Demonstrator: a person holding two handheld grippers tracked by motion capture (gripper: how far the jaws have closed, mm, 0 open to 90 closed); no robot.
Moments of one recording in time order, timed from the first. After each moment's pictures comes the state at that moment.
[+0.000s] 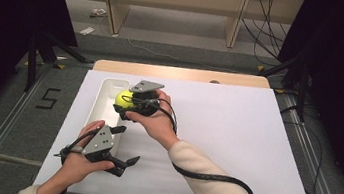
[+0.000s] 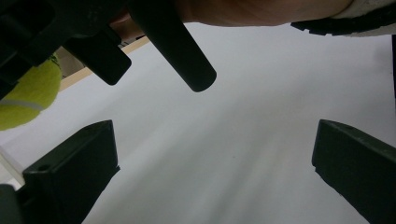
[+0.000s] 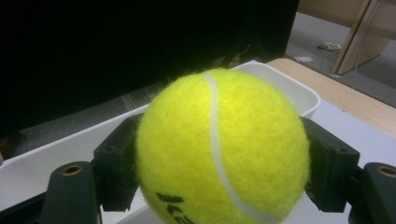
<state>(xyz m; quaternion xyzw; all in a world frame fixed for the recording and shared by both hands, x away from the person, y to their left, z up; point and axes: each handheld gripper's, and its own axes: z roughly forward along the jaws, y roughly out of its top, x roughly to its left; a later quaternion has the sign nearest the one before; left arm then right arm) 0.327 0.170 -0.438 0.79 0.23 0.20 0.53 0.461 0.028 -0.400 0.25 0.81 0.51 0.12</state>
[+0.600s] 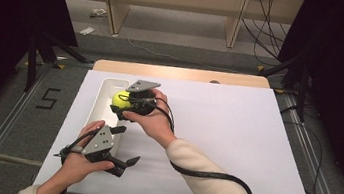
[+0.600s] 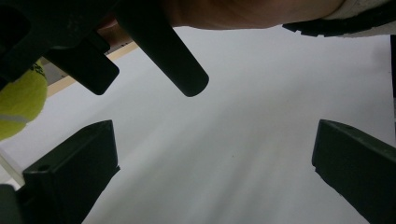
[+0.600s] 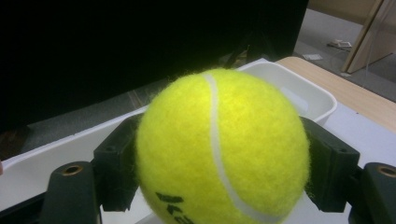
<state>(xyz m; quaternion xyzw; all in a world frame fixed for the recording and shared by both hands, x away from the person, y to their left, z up) 0.327 0.170 -0.439 0.79 0.23 0.20 0.53 0.463 0.037 -0.400 0.24 0.82 0.51 0.11</state>
